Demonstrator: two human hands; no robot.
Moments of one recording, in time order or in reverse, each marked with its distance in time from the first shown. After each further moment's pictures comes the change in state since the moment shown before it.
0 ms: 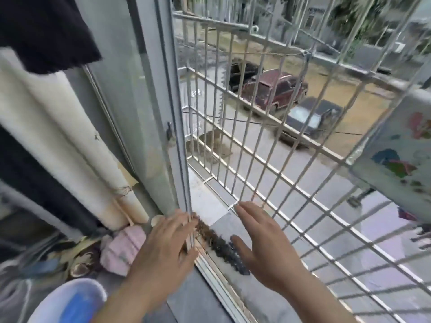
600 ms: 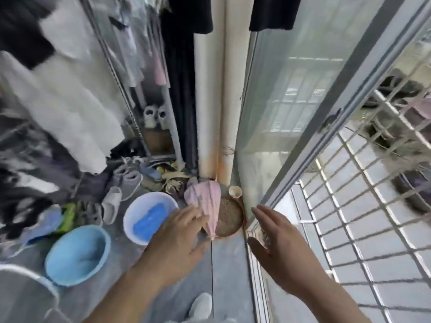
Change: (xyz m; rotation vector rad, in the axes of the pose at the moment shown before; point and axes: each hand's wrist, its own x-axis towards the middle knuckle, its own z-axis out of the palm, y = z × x) left_hand -0.199 -0.067 -0.026 0.042 0.187 -0.454; right_hand 0.007 -0.129 0.082 0.111 -0.238 -0.499
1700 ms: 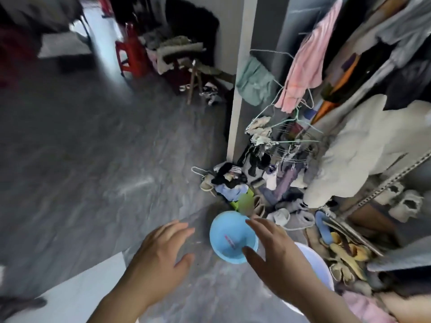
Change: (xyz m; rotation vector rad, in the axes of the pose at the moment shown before) left_hand -0.463 -0.290 -0.165 0.108 0.571 -1.088; right_hand 0.129 -0.542 0.278 0.100 -0.471 -0.944
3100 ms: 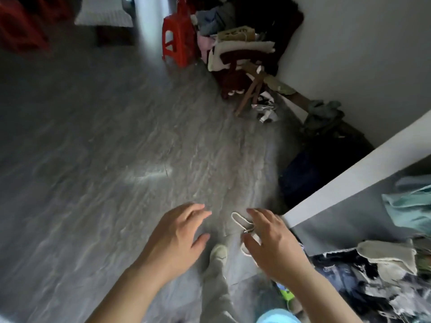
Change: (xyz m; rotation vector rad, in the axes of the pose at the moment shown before) left_hand 0.467 -0.437 -0.151 -0.077 0.077 -0.105; right_hand 0.679 -0.170 0.149 -0.079 -0.265 -0.028
